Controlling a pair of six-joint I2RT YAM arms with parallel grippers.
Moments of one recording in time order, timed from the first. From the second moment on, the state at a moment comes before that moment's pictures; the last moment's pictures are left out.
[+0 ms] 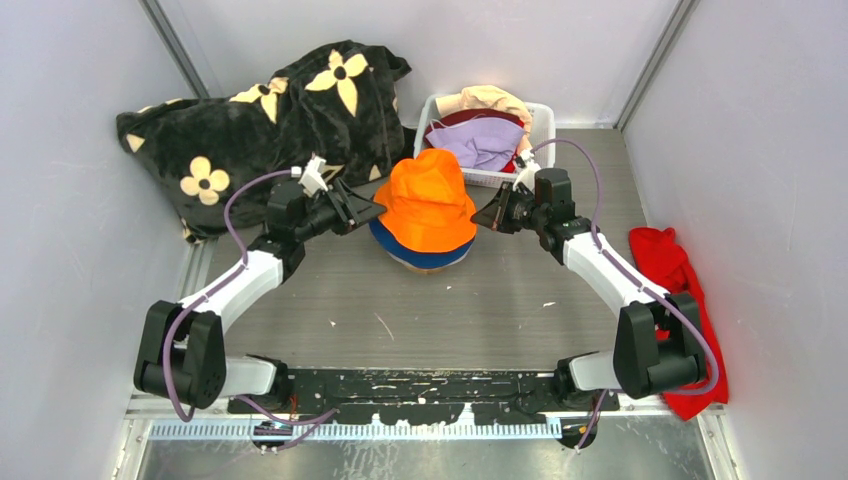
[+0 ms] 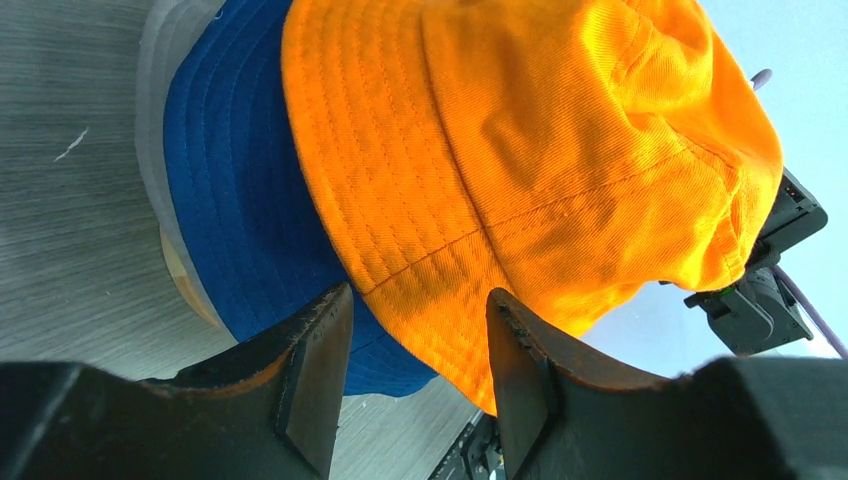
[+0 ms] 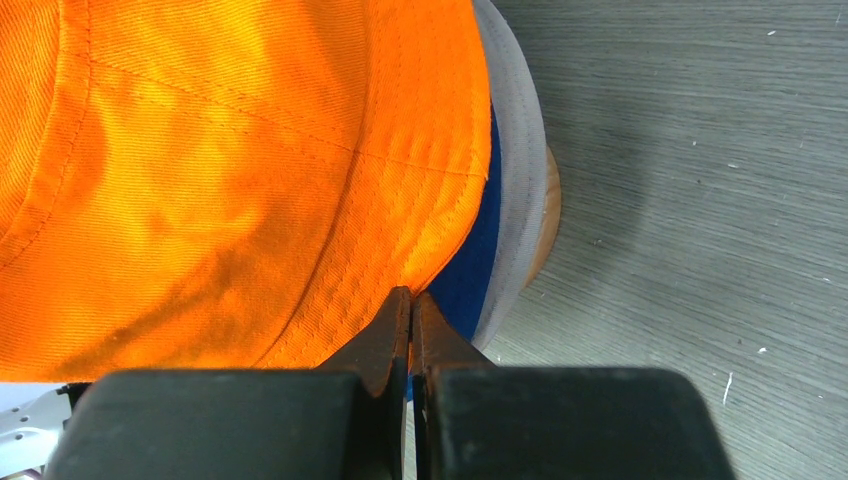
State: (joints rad) left arm -0.26 1.31 0.74 0.31 0.56 -0.90; right arm 0.22 1.35 0.87 -0.04 -0.52 0.51
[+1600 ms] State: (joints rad) left arm -0.25 1.39 0.53 0.57 0.53 -0.87; right arm 0.23 1.42 0.87 -0.02 -0.46 0.51
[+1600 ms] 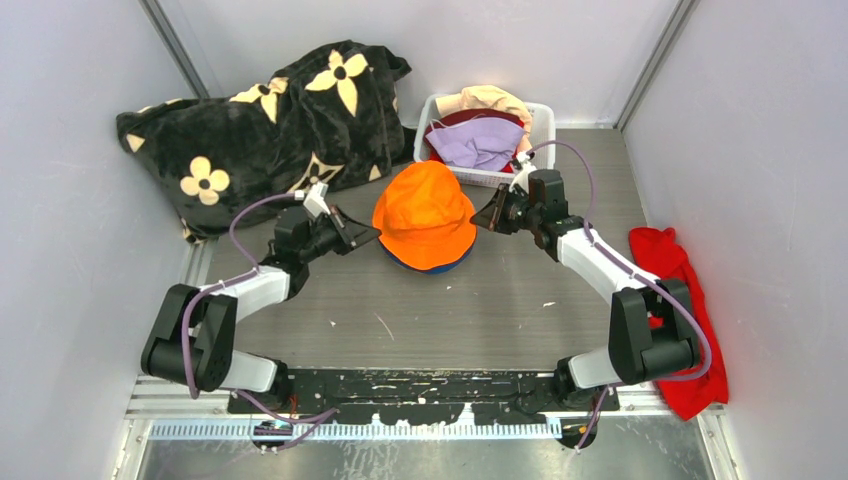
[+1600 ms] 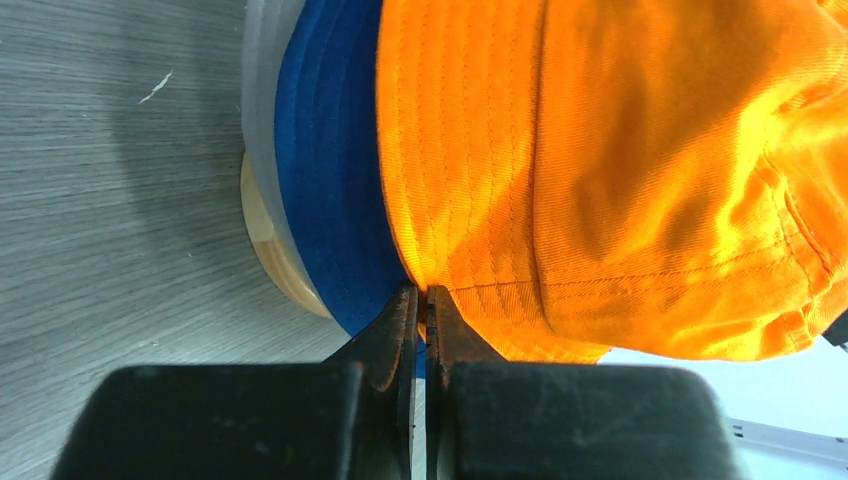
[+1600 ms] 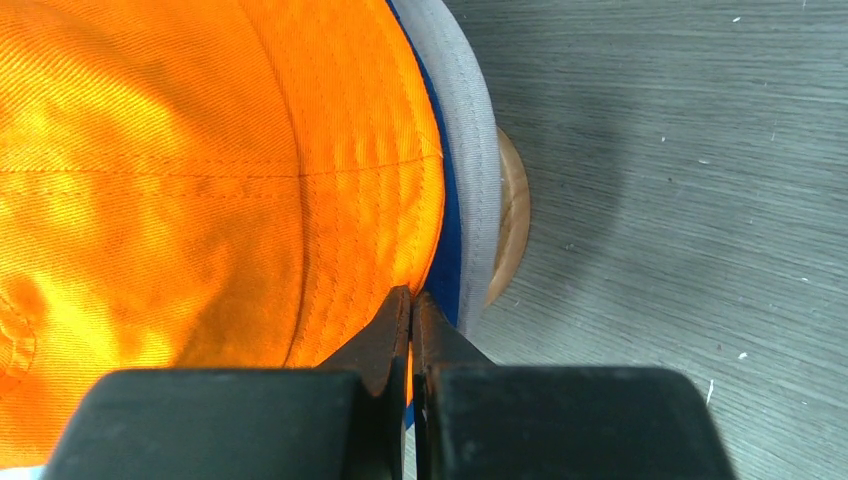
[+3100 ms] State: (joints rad) left arm -0.23 1.32 1.20 -0.23 0.18 -0.57; right arm 0.21 2.18 1.98 -0.35 0.00 0.31
